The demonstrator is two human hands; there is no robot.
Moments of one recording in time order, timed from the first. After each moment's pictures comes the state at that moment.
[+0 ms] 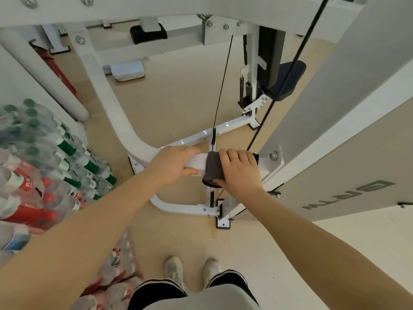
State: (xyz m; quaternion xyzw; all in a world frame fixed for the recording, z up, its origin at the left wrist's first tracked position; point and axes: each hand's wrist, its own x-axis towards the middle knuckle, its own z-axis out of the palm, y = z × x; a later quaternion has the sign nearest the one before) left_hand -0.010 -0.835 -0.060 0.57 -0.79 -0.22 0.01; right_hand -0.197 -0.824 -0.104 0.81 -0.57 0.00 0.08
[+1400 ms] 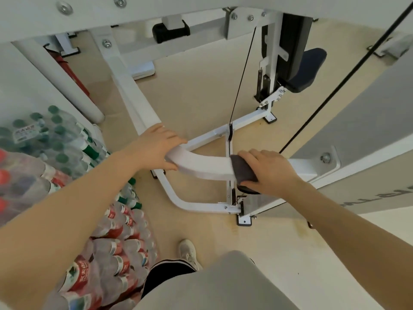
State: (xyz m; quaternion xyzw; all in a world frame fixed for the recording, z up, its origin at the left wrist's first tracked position) left_hand 0.128 -0.884 -0.061 0.48 -0.86 -0.09 -0.12; right_hand -0.165 -0.845 -0.088 0.87 -0.48 -0.04 -0.02
